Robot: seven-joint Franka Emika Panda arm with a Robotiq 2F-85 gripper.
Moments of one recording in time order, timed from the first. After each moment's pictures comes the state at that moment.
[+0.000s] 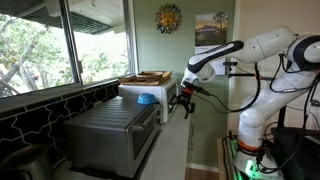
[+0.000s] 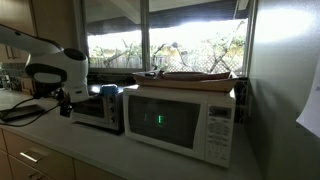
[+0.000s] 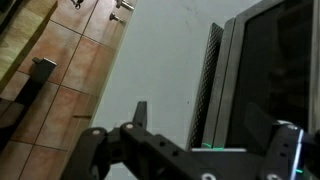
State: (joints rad) arm -0.25 -0.74 0.17 -2.74 0.87 2.00 0.53
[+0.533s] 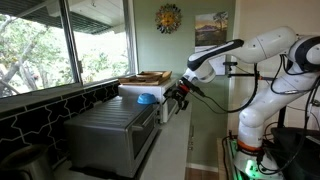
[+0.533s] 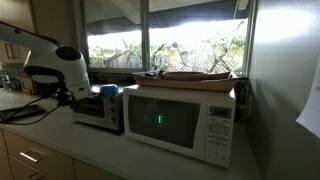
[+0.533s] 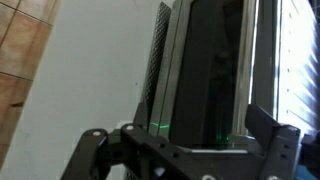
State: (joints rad) arm -0.27 -0.75 0.23 -2.74 1.09 2.18 0.39
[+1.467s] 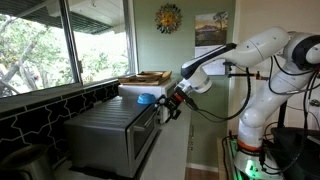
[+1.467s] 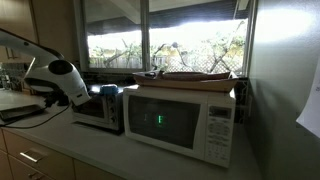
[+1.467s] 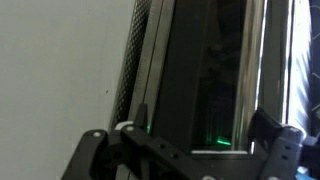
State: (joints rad) arm -0.23 -0.64 0.44 -2.74 1.45 2.45 0.18
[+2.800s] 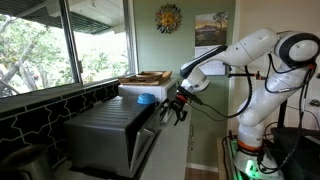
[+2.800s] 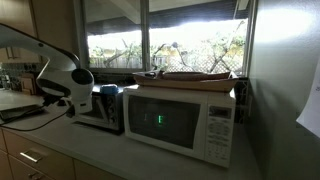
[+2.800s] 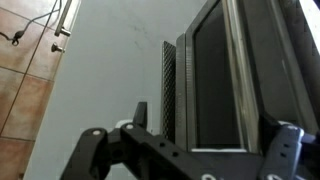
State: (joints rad) arm -0.41 -0.60 0.37 -2.74 1.34 2.00 0.31
